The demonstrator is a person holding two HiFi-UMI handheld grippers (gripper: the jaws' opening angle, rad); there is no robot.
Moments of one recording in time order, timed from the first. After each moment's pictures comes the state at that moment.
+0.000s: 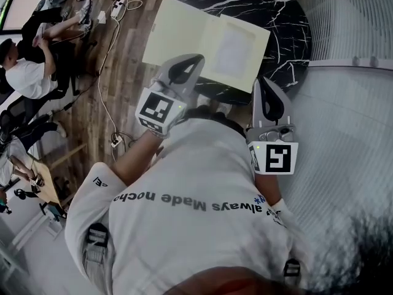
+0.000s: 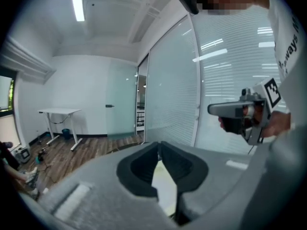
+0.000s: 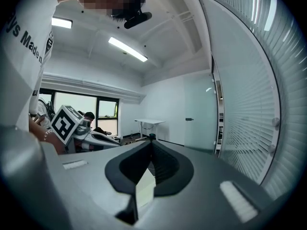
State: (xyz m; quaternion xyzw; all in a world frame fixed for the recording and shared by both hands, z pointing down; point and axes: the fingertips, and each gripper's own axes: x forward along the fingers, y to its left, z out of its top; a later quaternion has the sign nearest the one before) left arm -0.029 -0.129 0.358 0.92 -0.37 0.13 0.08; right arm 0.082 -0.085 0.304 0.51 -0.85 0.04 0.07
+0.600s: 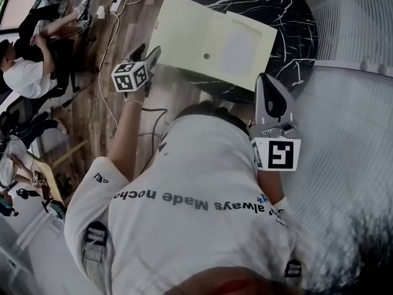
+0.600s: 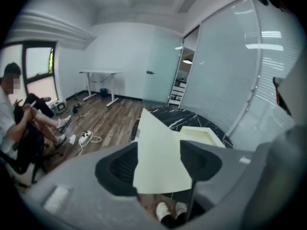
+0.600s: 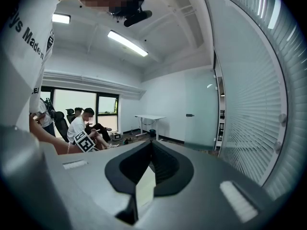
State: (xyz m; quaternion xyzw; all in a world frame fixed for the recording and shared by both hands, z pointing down) left arm -0.252 -0.208 0.550 0.79 -0.51 0.22 0.28; right arm 0.057 -0.109 0.323 0.51 -0.85 0.05 0.09
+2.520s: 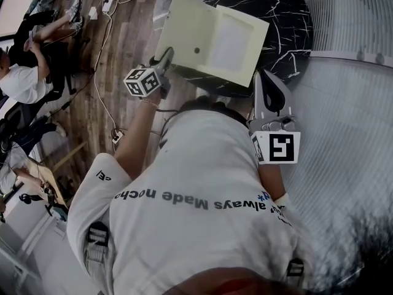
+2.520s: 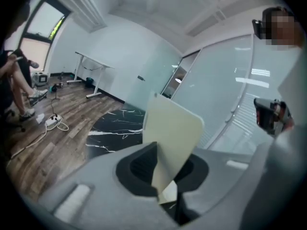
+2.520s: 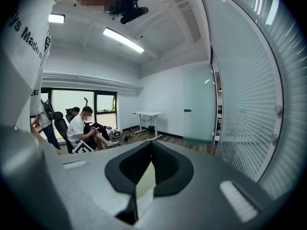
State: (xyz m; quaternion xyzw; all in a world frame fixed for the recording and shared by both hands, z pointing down) left arm -0.157 -0.186 0.575 0.83 -0.43 0.05 0.34; right arm 0.080 -0.105 0.347 0.52 -0.85 0.08 0.10
